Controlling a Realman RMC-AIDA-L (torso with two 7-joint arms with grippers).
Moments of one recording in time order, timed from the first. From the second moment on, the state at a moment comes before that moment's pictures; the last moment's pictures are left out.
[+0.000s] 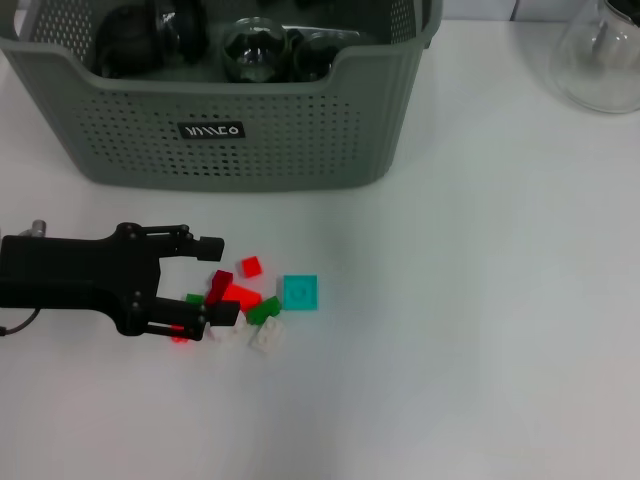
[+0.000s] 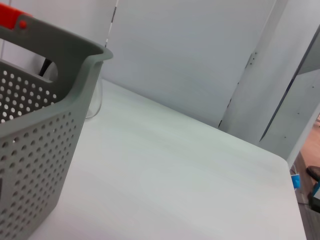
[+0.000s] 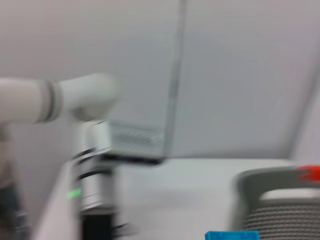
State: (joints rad) left arm -0.40 -2.08 0.67 0.83 2.13 1.86 -1.44; right arm 0.96 2.10 -1.02 -1.36 -2.08 -1.69 2.09
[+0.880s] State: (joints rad) left arm -0.42 -2.08 0.67 0.79 2.13 1.83 -1.43; right arm 1.17 2.08 -1.13 -0.78 -2.49 -1.09 2.06
